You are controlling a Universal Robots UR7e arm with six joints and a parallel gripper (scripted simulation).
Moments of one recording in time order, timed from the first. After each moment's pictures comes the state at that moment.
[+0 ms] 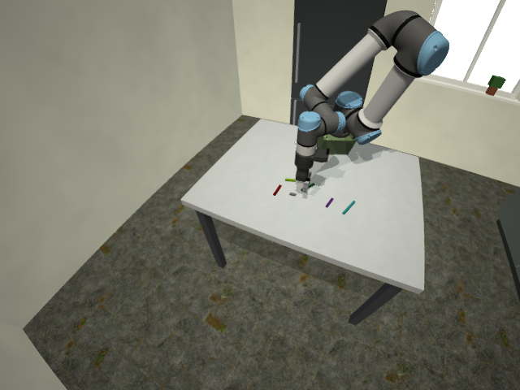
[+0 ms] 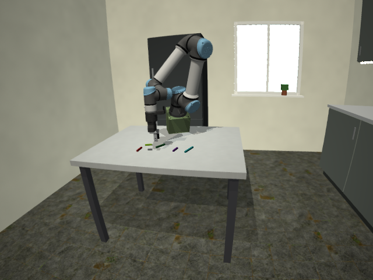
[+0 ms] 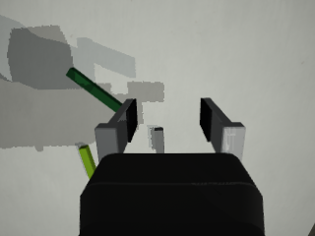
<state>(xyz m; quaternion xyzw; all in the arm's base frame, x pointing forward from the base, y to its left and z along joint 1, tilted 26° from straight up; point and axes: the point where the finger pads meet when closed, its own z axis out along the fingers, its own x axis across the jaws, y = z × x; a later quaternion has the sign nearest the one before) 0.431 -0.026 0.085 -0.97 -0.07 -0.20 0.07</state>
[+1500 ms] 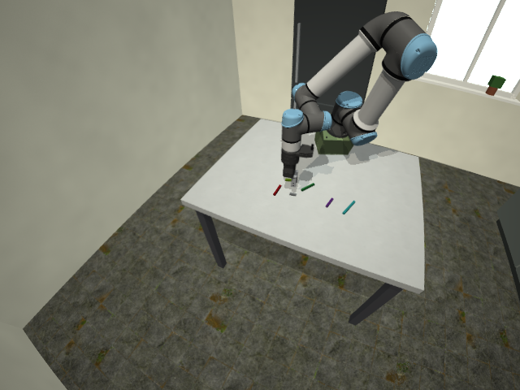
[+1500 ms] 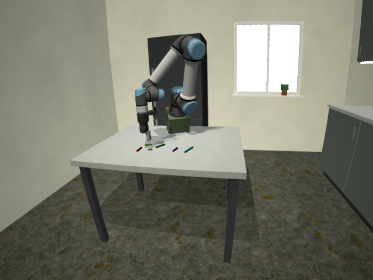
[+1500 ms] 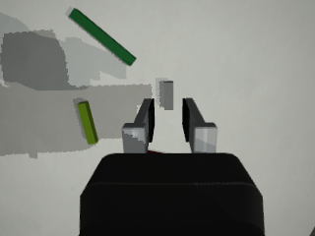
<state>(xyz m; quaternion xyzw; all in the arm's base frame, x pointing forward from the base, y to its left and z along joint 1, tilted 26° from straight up) 0.432 -0.083 0.067 -0.97 -0.10 -0.21 0.08</state>
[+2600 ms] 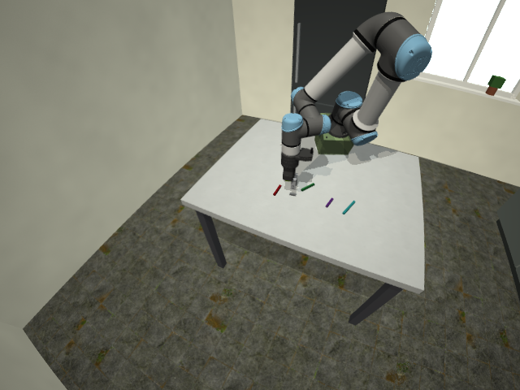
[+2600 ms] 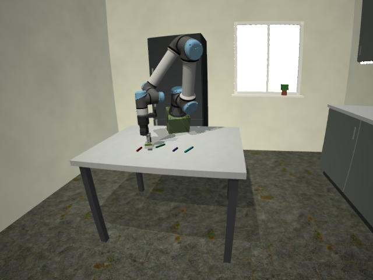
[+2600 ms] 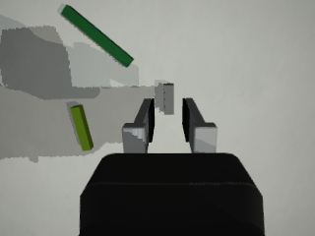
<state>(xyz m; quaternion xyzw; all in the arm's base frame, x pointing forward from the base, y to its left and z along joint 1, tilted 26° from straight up) 0.439 -0.080 0.052 -0.97 -0.10 -0.21 0.08</state>
